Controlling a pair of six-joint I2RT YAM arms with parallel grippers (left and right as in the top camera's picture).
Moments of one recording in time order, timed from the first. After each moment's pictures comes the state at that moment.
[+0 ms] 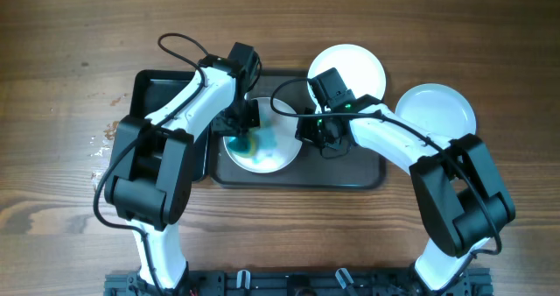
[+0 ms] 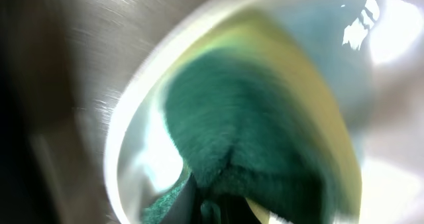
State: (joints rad) left arm -0.36 2.03 1.42 -1.01 0.06 -0.42; right arm 0.49 1.88 1.10 -0.44 -0.30 0.78
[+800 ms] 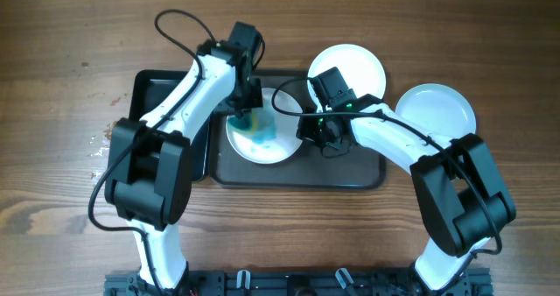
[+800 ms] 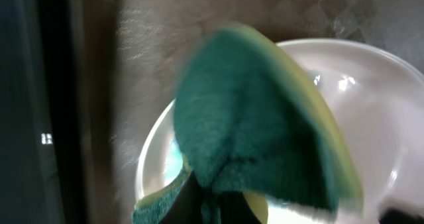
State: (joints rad) left arm -0.36 2.03 1.57 -1.02 -0.03 -0.44; right arm 0.49 1.88 1.10 -0.44 -0.29 0.78
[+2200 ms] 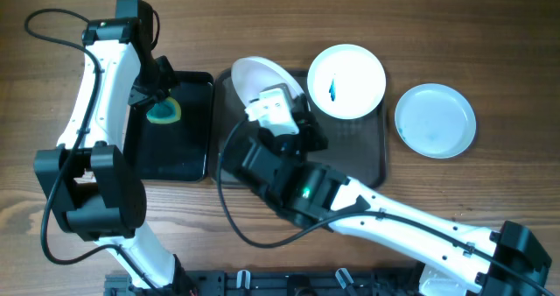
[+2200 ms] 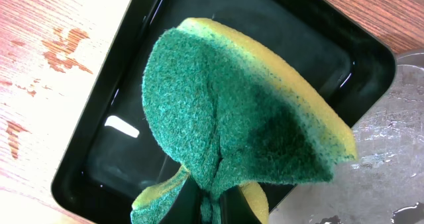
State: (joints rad) left arm 0.04 1.92 1.66 -1.22 -0.09 -0.45; right arm 1.10 1.55 1.20 -0.42 1.23 0.16
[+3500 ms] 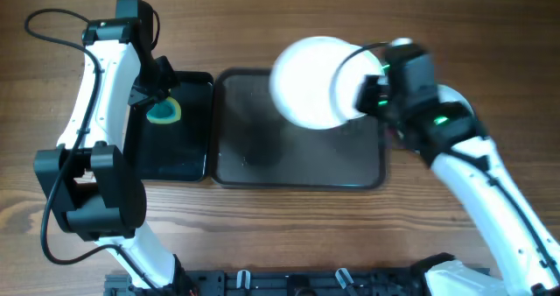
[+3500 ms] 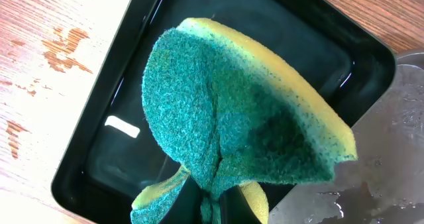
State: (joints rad) left arm 0.04 1.92 1.66 -1.22 -0.09 -0.45; right arm 0.32 1.34 1.15 -0.68 0.04 0.59
